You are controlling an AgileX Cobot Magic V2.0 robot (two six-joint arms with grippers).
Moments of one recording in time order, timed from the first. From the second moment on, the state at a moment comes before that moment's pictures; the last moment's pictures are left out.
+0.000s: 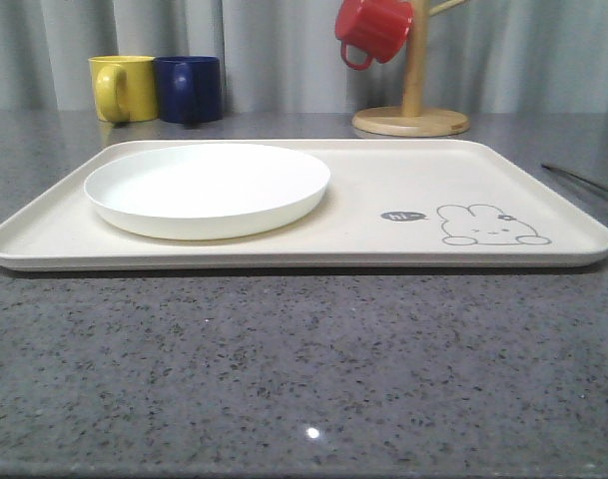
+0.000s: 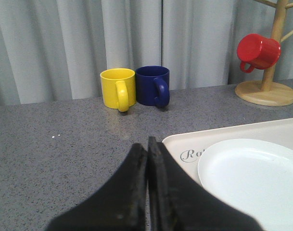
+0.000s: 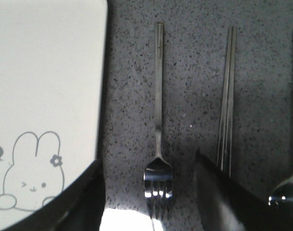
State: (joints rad) left arm -0.15 0.50 -0.48 -0.52 0.14 0.56; right arm 0.02 1.26 -1.02 0.15 0.74 -0.01
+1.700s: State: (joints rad) left arm -0.15 0.50 -0.48 -0.52 0.15 0.56; right arm 0.02 1.61 -1.23 0.19 0.79 -0.06
